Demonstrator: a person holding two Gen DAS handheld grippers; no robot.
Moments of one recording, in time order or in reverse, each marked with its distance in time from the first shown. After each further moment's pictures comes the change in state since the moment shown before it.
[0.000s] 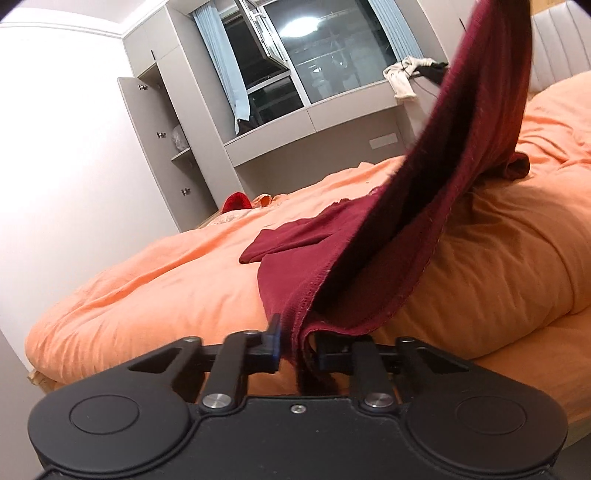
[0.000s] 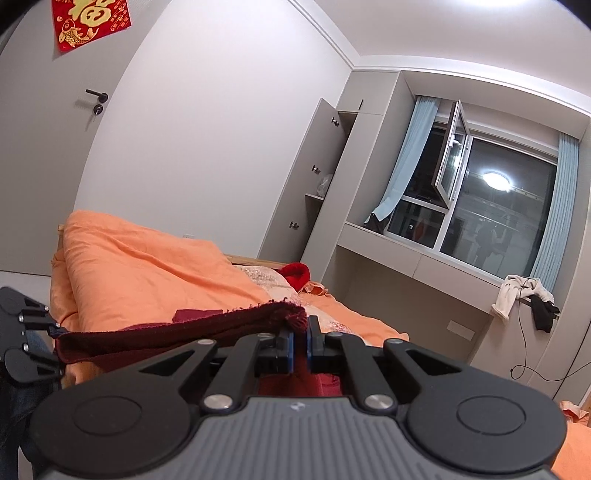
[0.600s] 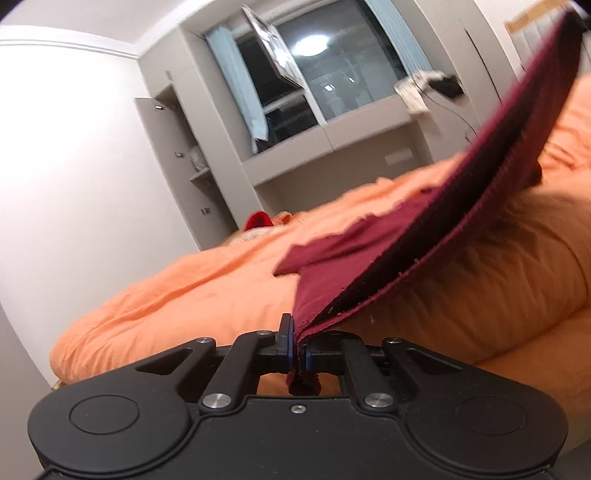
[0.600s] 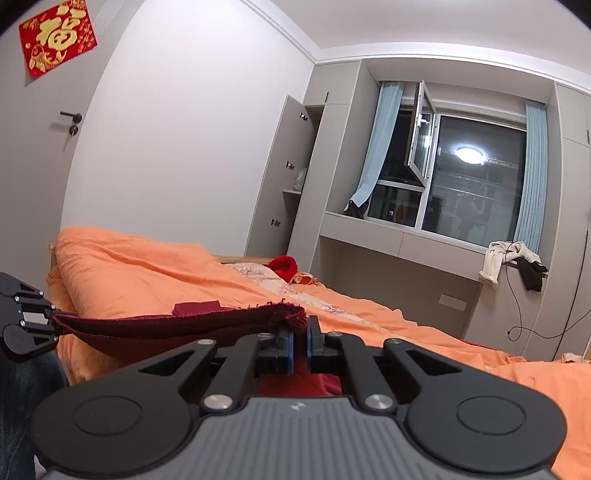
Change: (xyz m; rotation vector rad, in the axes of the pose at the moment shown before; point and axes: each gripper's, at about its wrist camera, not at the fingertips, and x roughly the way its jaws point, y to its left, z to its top) left arm -0.023 0.026 -0.001 0.009 -0.072 0.076; right arm -0.045 -0.002 -0.046 0.145 -0.008 -0.045
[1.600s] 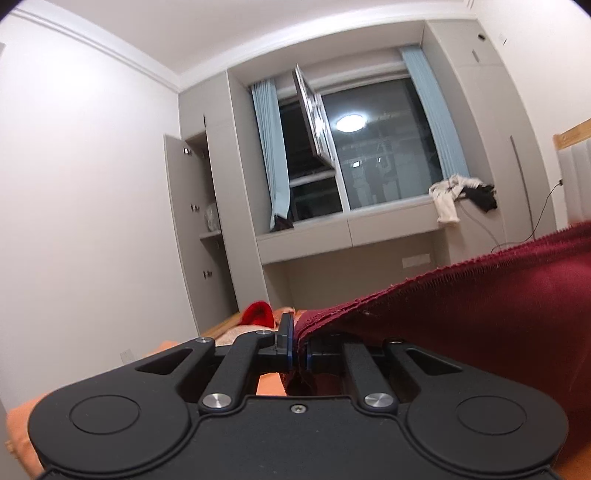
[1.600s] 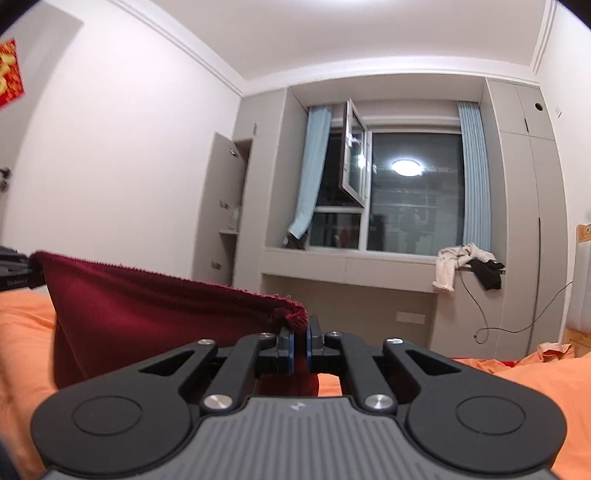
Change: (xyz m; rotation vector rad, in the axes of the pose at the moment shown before) left arm 0.115 0.025 0.186 -0.202 -0.209 -0.011; right arm 0.076 -0.090 0.030 0.138 -0.101 -0.184
